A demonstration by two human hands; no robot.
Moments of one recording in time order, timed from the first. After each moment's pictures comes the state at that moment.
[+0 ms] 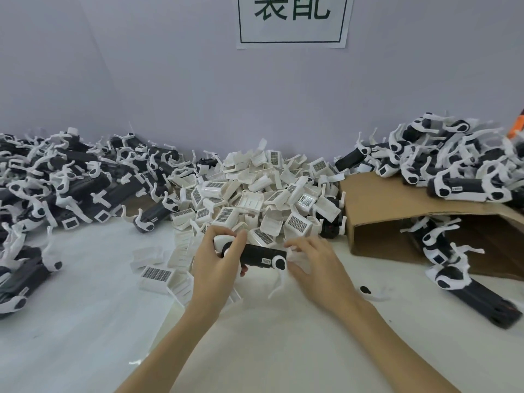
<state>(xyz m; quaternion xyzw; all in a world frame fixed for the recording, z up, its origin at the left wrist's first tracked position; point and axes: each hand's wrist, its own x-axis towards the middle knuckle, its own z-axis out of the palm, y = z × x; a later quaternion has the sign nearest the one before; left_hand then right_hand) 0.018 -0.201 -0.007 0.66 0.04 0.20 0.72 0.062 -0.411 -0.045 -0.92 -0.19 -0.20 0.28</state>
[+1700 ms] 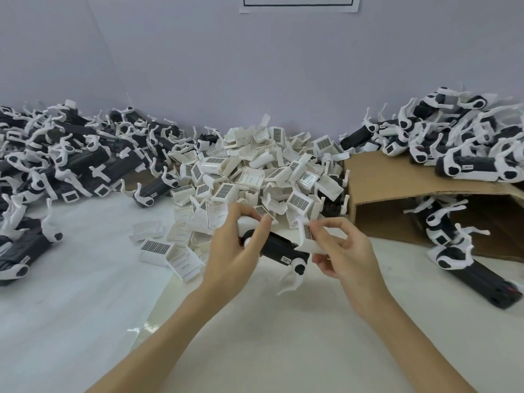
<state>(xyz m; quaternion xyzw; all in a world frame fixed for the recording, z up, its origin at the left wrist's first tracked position) -0.005 -0.222 -0.006 0.75 -0.10 0.19 0.62 0.001 -0.419 -0.001 -0.66 -0.01 -0.04 0.75</state>
